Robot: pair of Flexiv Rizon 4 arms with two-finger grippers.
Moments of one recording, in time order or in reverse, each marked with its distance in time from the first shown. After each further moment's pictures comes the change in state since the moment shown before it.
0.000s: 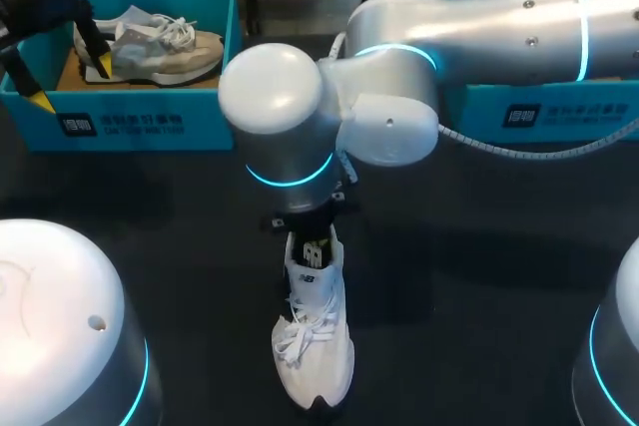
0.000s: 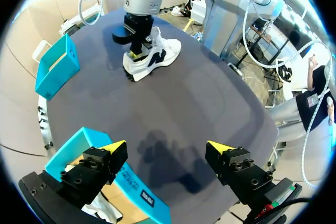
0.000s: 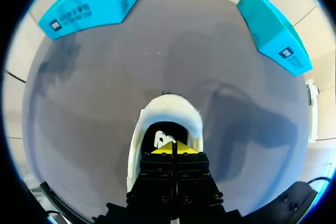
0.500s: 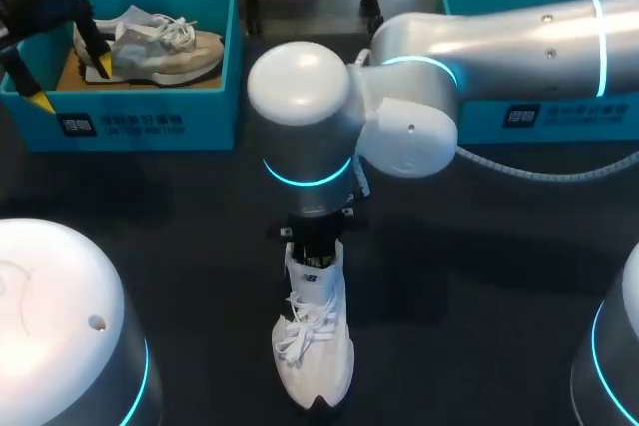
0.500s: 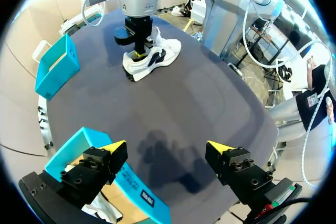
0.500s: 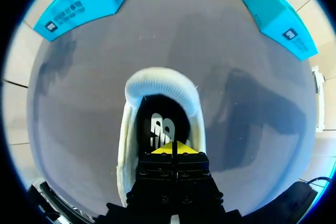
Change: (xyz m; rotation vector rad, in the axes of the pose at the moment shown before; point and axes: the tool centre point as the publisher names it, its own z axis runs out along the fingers) left arm 0.000 0.000 0.000 0.000 0.000 0.000; right arm 0.002 -0.027 0.015 0.097 0.077 0.054
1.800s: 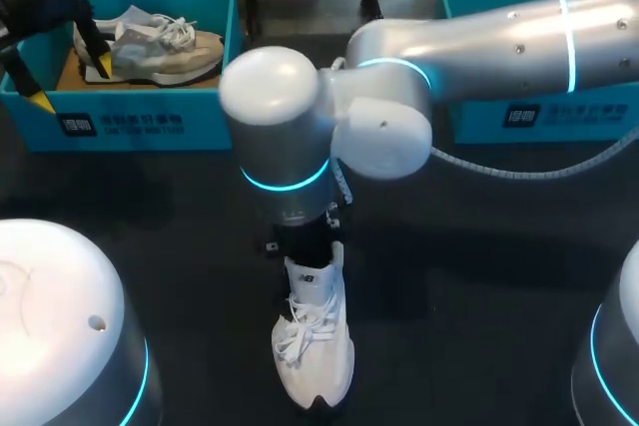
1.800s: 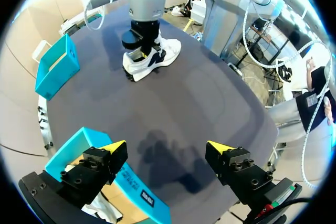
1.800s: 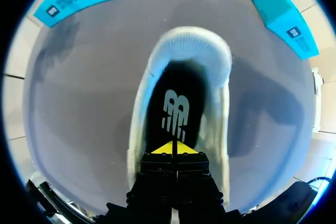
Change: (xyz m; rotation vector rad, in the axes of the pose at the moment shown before) left arm 0.000 0.000 0.000 0.000 0.000 0.000; right arm 0.014 -0.024 0.006 0.078 -0.041 -0.031
